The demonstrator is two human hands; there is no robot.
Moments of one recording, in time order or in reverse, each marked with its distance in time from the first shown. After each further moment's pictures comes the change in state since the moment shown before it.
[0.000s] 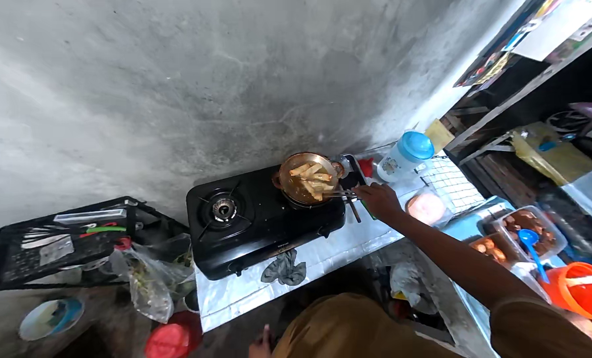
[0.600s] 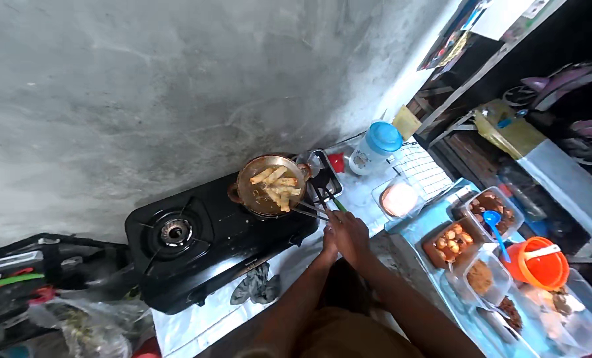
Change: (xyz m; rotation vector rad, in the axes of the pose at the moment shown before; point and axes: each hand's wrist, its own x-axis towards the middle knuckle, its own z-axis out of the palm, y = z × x) left_hand 0.033 0.298 0.281 -0.326 -0.839 0.152; right_hand -0.046 -0.060 0.001 0.068 -0.033 0.457
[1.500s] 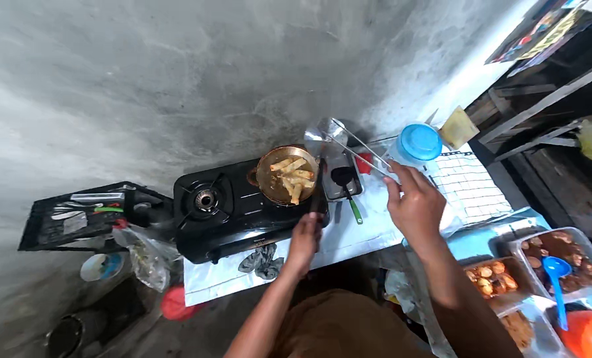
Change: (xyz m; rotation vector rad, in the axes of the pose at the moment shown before) left_hand -0.117 0.131 -0.040 -0.126 0.282 0.174; right_hand 0.068 0.104 -0.130 0.172 0.347 -0.052
